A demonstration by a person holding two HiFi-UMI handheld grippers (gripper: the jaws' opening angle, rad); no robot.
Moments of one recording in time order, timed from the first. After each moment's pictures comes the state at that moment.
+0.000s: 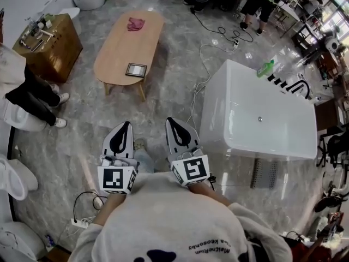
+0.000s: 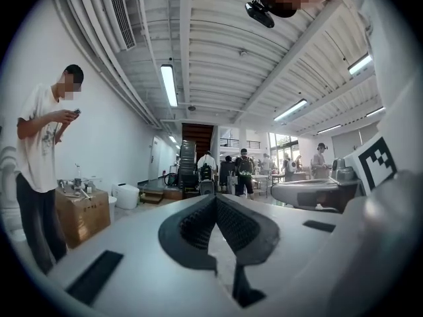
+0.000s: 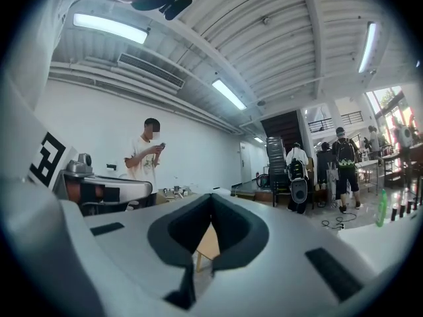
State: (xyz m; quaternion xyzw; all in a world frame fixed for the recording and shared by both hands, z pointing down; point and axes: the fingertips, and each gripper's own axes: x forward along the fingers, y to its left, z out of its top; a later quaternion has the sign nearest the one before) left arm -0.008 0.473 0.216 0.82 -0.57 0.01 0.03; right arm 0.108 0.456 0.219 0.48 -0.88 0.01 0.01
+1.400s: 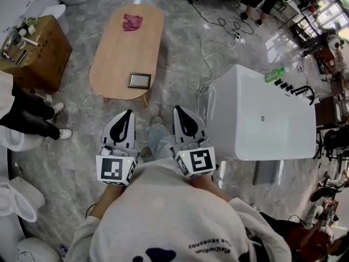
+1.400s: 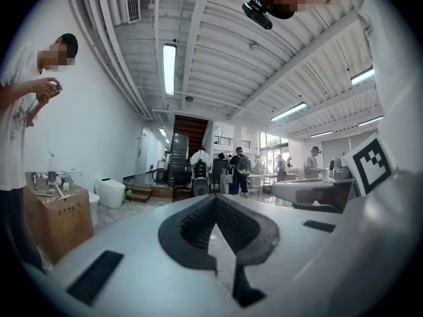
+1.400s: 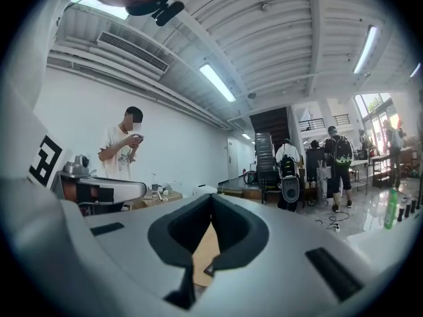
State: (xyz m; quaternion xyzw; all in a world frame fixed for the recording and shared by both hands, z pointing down) left arm -0.078 0.261 0.232 0.85 -0.52 0.01 0.05; right arm 0.050 0.253 0.230 0.54 -0.84 0.02 0.02
